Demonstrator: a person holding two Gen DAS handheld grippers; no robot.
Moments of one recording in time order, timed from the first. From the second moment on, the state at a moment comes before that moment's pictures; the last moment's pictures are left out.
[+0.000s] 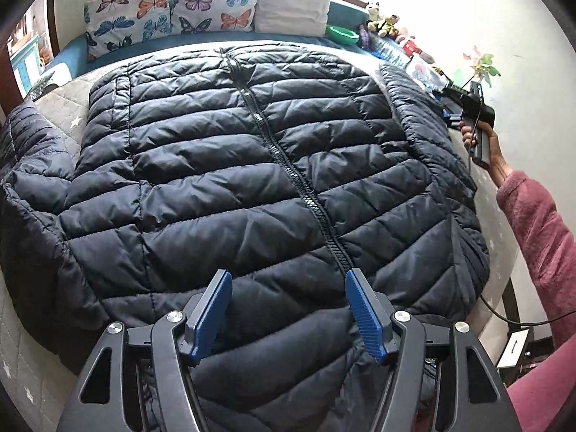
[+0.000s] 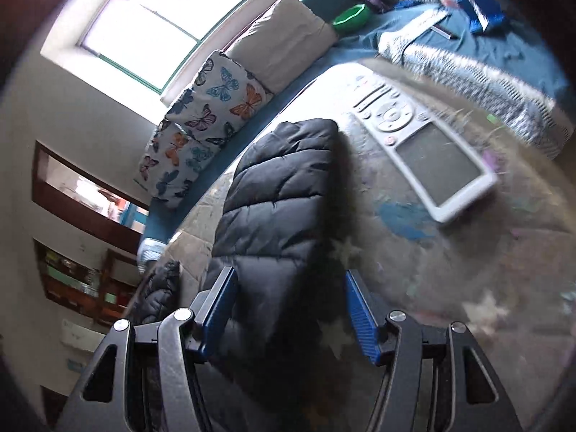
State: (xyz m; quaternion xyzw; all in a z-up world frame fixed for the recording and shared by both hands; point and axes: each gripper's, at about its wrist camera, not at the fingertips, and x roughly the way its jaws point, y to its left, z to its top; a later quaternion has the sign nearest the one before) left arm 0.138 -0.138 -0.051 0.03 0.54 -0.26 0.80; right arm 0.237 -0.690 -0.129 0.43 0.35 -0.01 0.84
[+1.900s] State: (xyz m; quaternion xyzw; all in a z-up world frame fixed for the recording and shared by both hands) left arm 0.043 -0.018 0.016 -0.05 0.40 -0.29 0.87; right arm 0.062 -0.274 -0.008 0.02 0.38 0.22 0.90
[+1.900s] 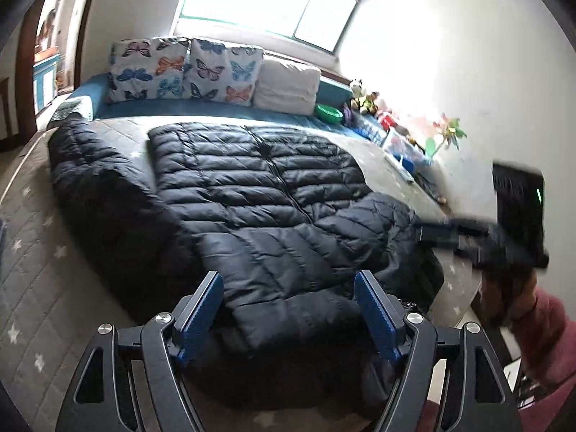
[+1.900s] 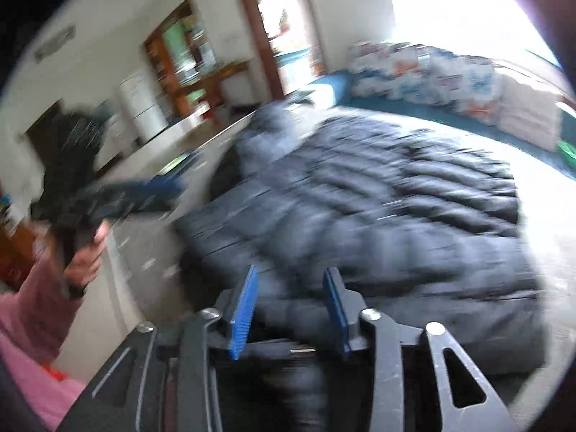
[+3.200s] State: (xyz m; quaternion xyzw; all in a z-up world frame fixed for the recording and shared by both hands) left arm 0.083 -0.078 -0.071 0.00 0.46 -0.28 0.84; right arm 0.094 -0.223 -0.077 -0.07 0.46 0.21 0.86
